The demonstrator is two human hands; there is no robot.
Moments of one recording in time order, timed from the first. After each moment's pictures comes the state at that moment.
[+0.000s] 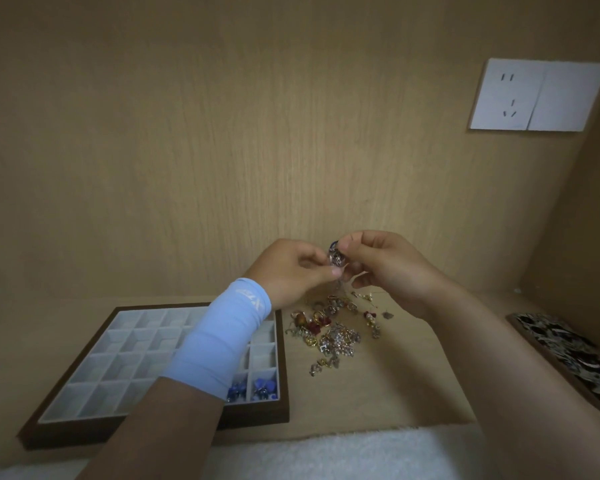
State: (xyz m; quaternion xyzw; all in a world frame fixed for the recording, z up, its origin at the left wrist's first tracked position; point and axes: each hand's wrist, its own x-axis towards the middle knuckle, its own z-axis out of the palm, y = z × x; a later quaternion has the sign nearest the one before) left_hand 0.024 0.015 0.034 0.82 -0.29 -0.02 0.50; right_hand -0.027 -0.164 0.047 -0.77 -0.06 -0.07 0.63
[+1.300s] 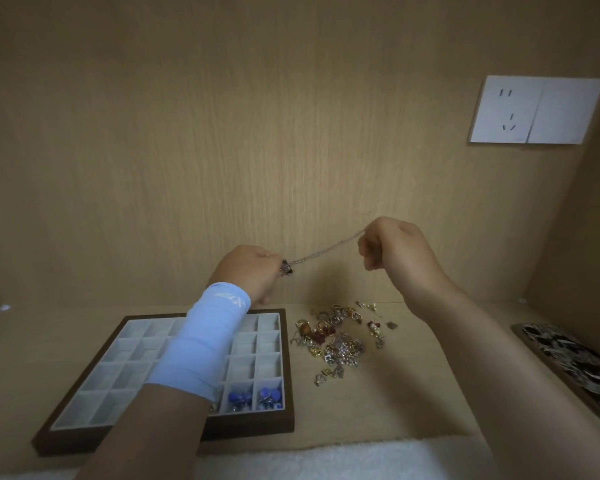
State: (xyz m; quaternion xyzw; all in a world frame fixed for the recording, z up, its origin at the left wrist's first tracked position) left_hand 0.041 0.049 0.042 0.88 -0.05 0.02 0.47; right_hand -0.035 -0.153 0.071 -0.79 0.02 -0.23 0.57
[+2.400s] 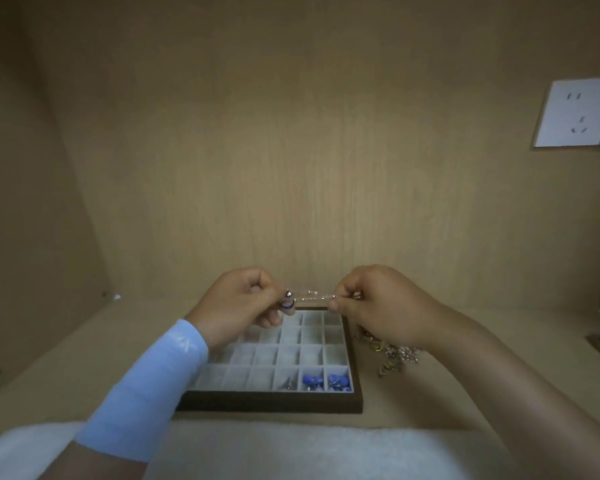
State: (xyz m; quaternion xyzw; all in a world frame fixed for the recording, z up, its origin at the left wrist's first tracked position) left_hand -0.039 0.152 0.047 0.78 -0.15 -0.01 0.61; right_hand -0.052 -0.080 0.048 -0.94 -0.18 -0.12 0.26
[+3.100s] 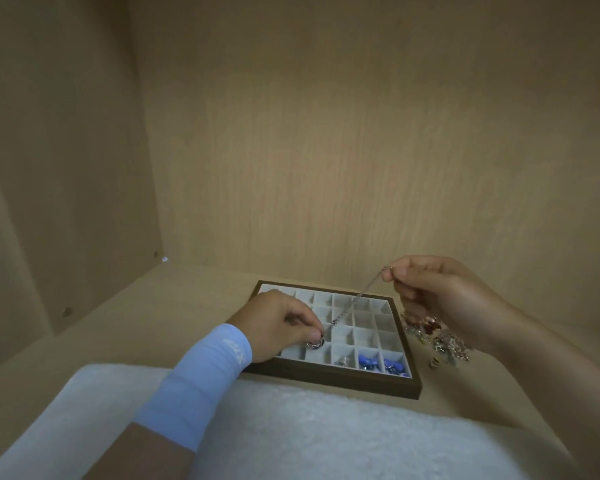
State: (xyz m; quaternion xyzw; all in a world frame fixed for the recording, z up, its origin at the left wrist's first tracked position) left_hand -0.042 0.215 -0.008 0.88 -0.22 -0.02 0.43; right_hand -0.065 -0.051 0.051 -0.76 -0.17 0.03 0.63
